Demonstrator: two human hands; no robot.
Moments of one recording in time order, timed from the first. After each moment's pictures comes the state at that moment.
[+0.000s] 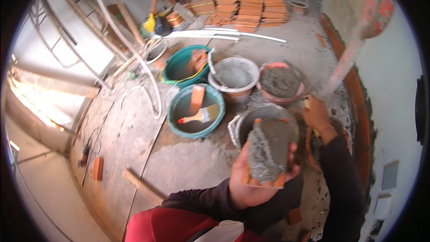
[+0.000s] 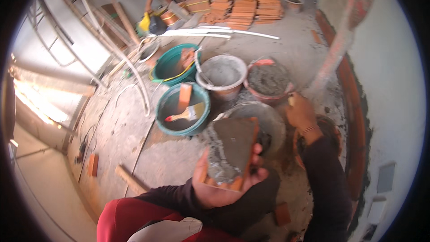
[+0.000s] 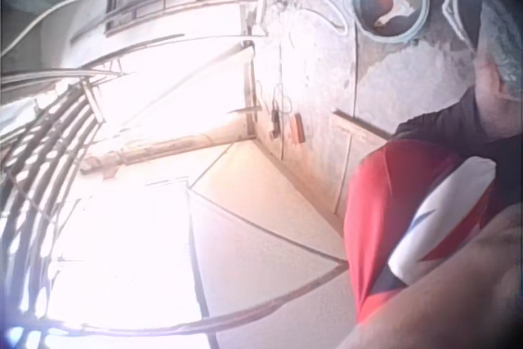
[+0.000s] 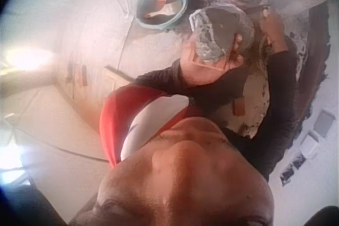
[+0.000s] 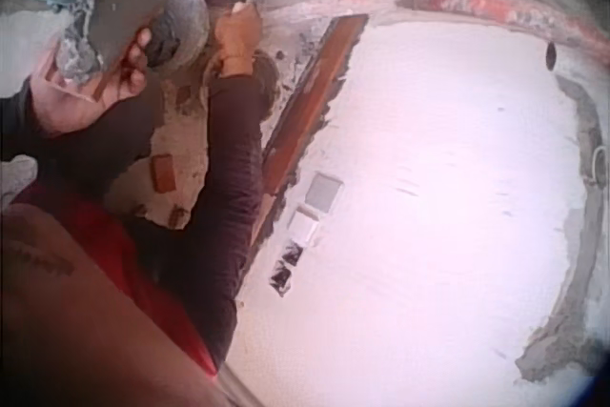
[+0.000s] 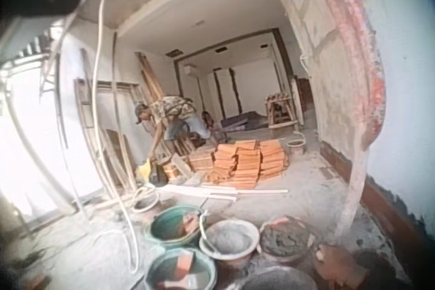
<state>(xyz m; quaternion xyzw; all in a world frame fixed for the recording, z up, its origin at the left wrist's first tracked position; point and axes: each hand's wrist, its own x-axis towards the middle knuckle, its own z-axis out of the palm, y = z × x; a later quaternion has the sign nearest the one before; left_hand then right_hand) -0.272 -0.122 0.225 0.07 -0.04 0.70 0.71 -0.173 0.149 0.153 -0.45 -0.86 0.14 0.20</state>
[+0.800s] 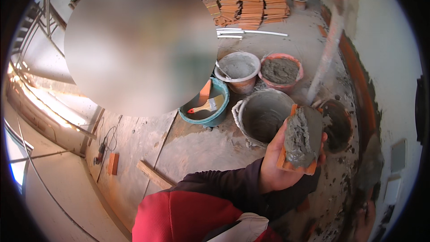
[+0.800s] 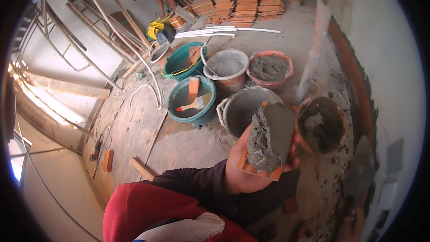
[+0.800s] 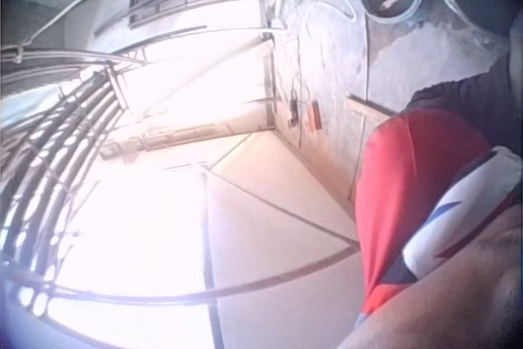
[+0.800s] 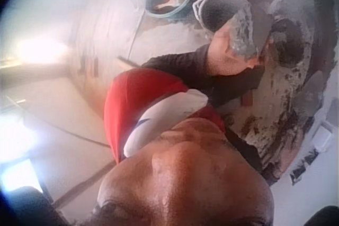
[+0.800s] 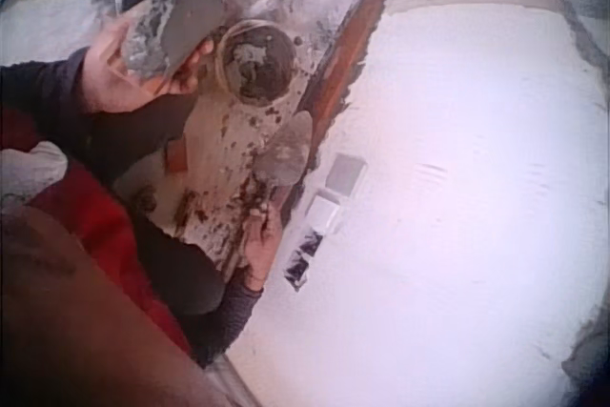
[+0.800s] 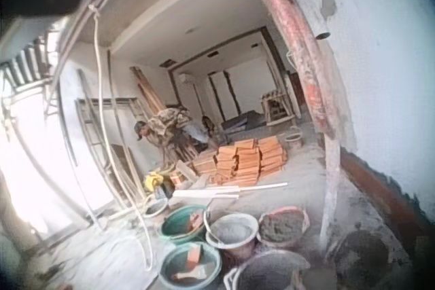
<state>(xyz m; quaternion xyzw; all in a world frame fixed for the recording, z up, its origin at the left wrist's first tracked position) -0.202 -0.126 0.228 0.07 0.01 0.65 0.75 0.164 -0.142 0.224 -0.64 -0.62 0.43 0.16</state>
